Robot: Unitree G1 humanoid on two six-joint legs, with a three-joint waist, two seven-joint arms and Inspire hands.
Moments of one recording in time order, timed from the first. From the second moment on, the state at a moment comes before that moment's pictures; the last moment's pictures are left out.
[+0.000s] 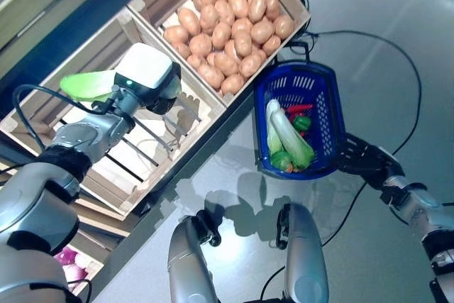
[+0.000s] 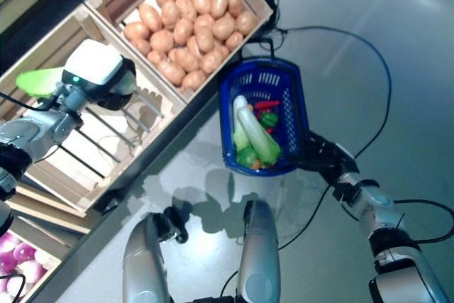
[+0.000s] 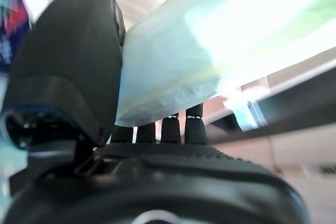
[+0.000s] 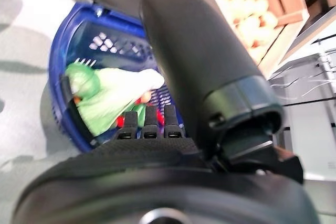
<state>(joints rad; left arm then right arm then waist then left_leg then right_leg) -1.05 0.97 -0.83 0.84 0.55 -0.32 0.52 -0.42 -0.74 0.23 0.81 0.91 -0.07 0.41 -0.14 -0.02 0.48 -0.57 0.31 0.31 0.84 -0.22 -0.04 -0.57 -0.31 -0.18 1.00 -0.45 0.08</state>
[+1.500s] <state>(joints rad) -0.17 0.40 -0.25 0.18 -0.41 -0.44 0.22 -0.11 -0.46 0.21 0.12 0.65 0.04 0.36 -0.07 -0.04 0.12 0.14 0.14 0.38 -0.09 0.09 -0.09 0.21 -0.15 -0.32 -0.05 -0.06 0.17</state>
